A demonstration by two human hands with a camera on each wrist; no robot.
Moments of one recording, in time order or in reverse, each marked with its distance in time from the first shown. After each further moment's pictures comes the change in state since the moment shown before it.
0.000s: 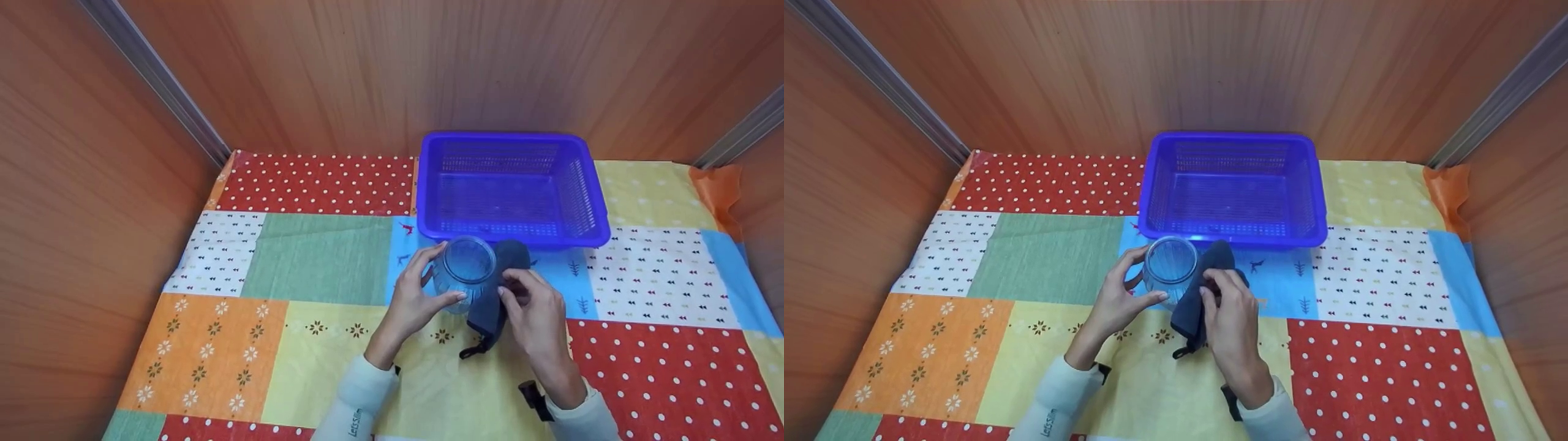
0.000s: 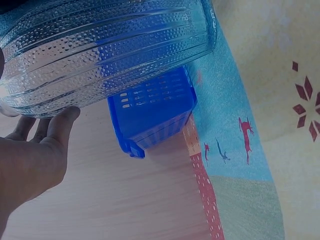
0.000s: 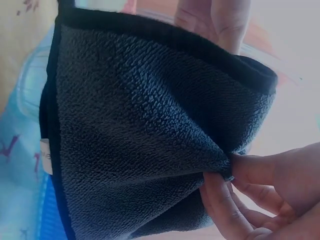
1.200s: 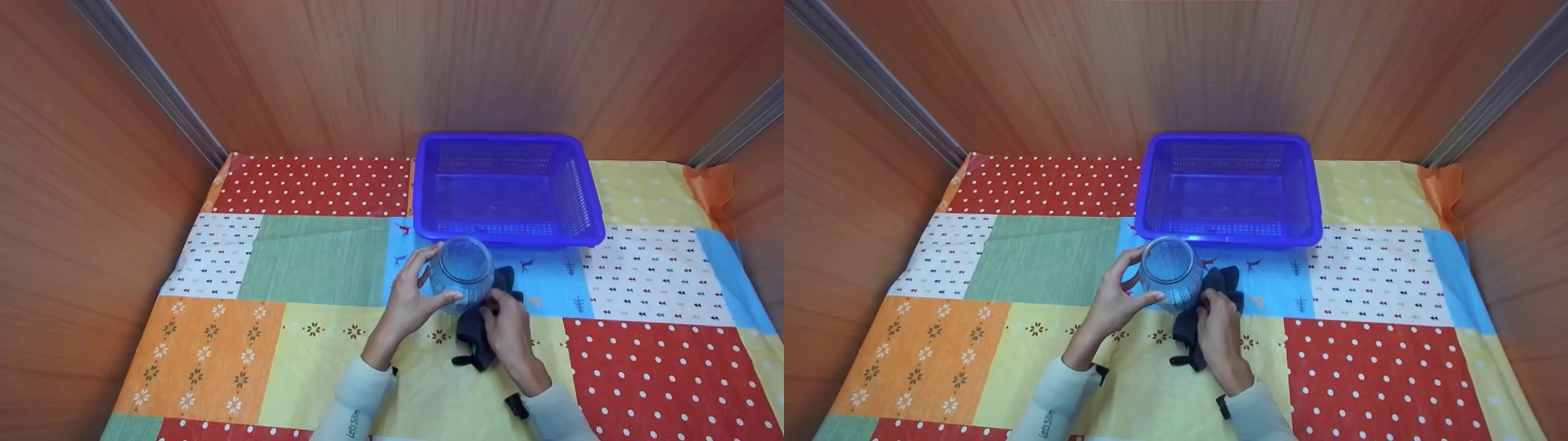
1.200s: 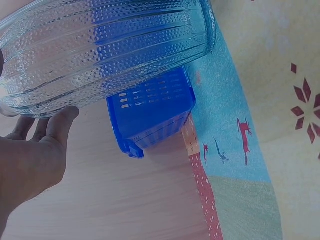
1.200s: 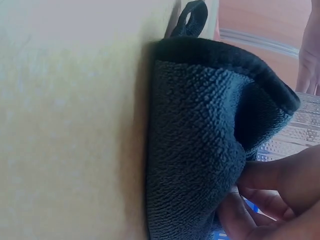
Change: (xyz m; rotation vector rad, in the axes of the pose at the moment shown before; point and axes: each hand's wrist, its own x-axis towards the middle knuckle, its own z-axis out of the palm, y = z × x) left_hand -0.001 -0.001 -0.001 -0.011 -0.016 0.023; right_hand -0.009 0.081 0.065 -0.075 -0.054 -0.007
